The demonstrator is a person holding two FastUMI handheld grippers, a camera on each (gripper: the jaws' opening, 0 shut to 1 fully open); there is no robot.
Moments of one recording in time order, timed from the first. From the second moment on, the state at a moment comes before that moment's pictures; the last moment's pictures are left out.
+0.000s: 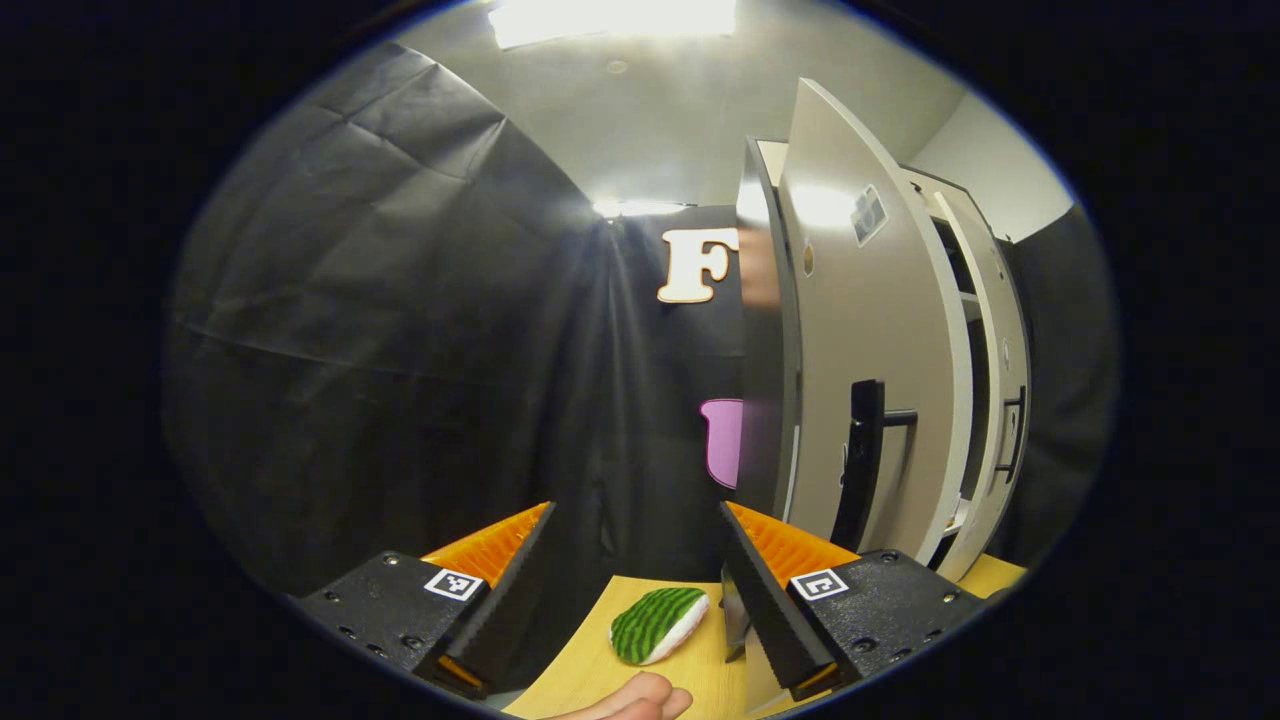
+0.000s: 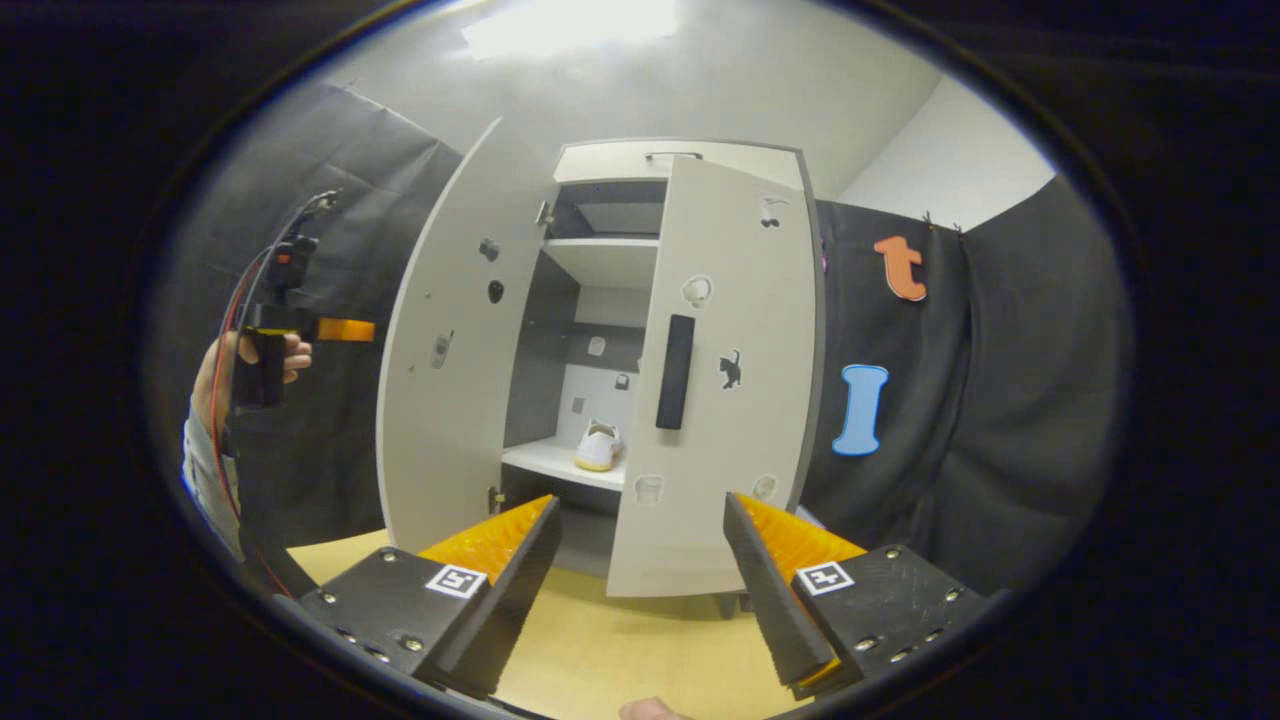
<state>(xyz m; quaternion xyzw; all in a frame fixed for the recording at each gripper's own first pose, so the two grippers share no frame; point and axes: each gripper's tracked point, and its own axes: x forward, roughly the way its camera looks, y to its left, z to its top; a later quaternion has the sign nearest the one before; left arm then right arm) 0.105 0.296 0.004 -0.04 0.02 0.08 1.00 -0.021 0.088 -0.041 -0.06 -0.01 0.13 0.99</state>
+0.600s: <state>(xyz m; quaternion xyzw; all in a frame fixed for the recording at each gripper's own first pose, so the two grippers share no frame) 0.128 0.263 0.002 -0.06 0.04 0.08 0.99 -0.021 0.071 -0.062 -0.01 0.00 0.11 0.99</state>
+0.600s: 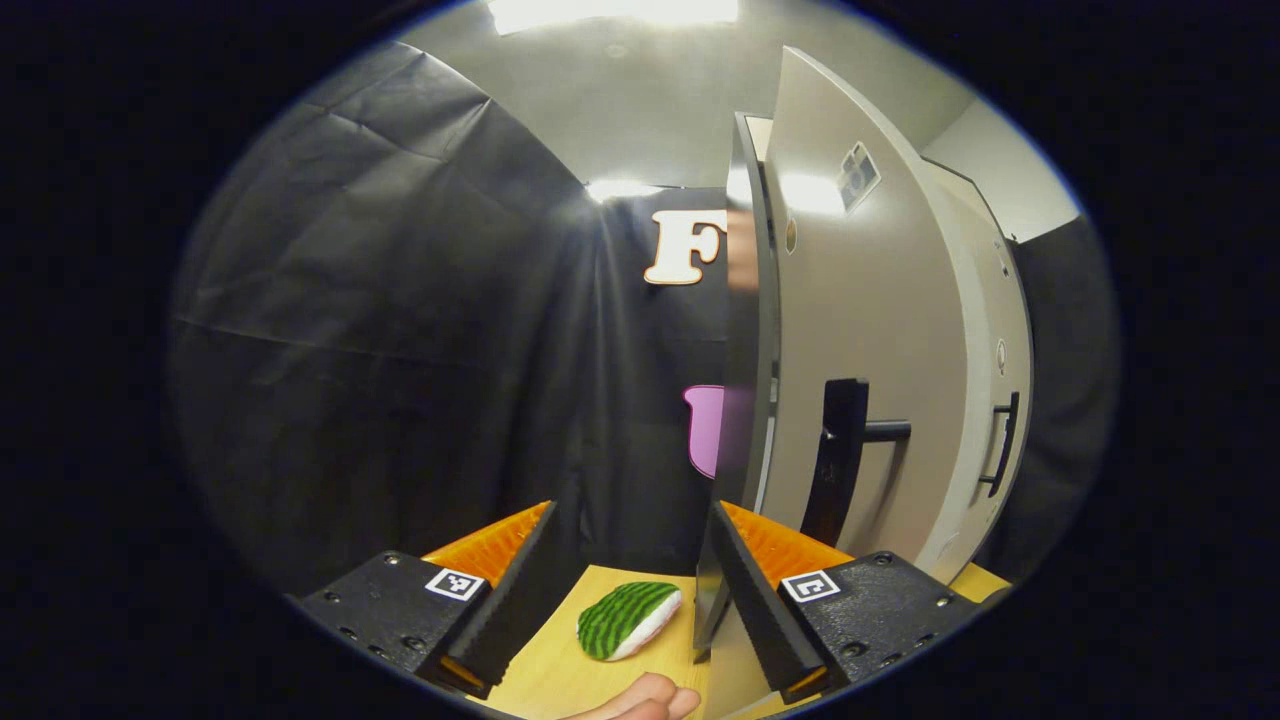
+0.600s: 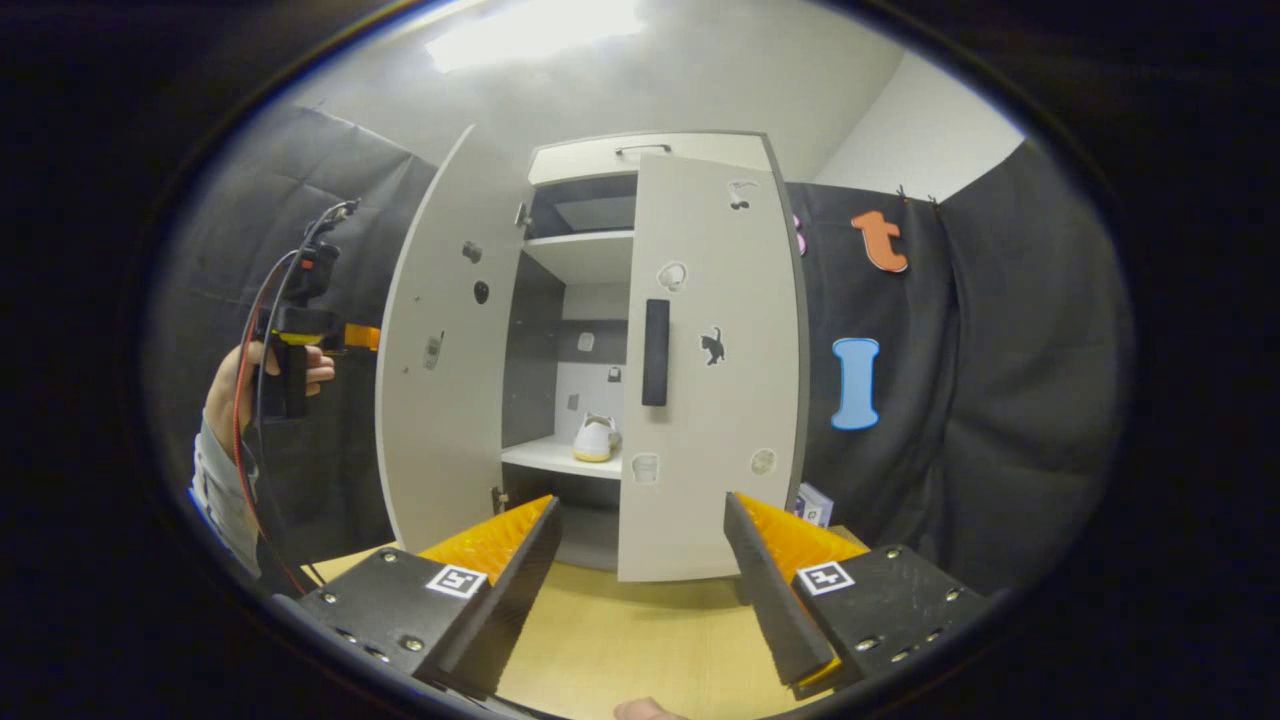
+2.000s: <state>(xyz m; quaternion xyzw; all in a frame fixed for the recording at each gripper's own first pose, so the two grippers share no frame) 0.148 0.137 -0.009 -0.07 0.10 -0.05 0.99 -0.018 -0.004 -0.078 0.04 -0.01 0.05 1.00</state>
